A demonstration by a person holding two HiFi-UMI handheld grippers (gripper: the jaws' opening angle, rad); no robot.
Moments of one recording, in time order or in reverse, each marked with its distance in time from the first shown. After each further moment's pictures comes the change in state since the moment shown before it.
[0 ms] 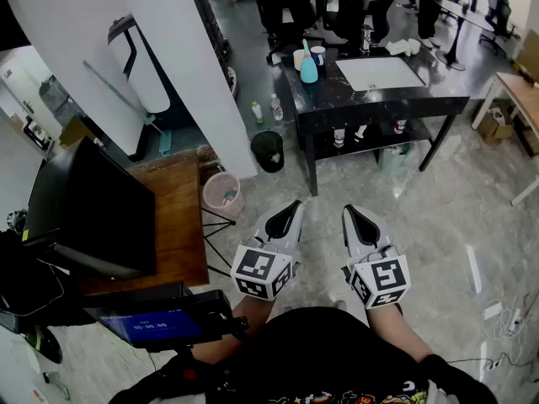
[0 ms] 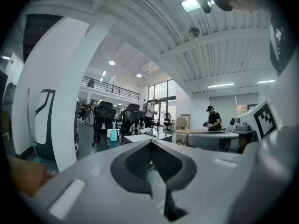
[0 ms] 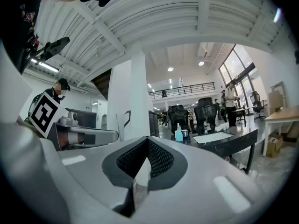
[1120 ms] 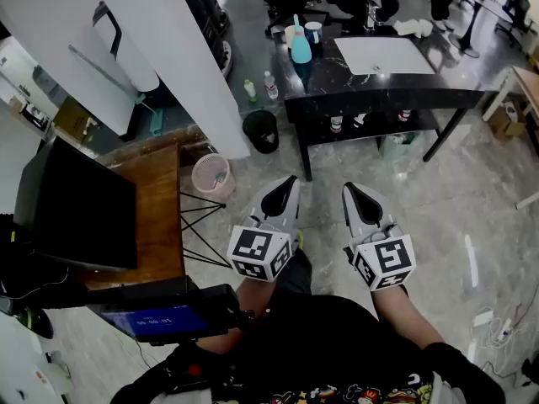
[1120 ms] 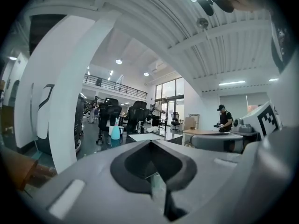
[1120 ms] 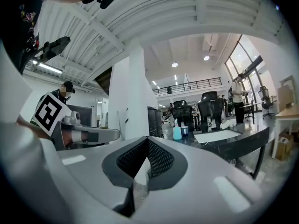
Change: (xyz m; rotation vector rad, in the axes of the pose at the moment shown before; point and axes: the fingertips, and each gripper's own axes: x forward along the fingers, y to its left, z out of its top) left arm 0.136 0.026 -0.025 -0.030 -0.004 0.098; right arm 0.079 -0.117 -0.030 -0.001 0.027 0.092
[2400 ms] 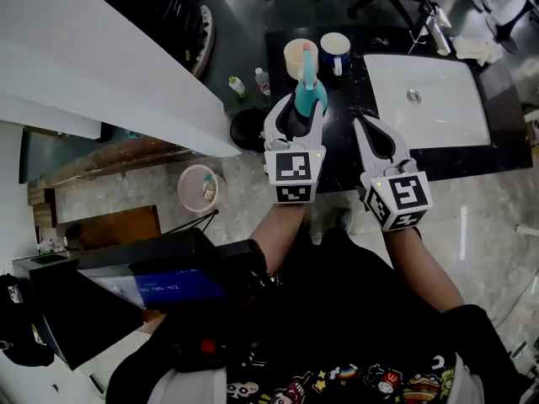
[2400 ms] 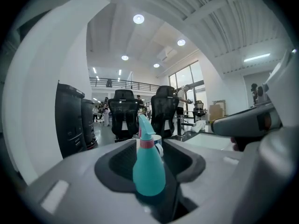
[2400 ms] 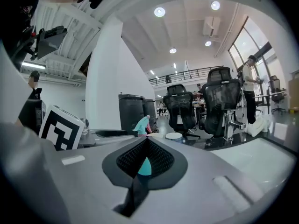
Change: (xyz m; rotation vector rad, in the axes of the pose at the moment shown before) left arm 0.526 0.336 0.030 0.090 0.080 0.238; right arm 0.507 -0.308 0.021 0.035 0.138 0.017
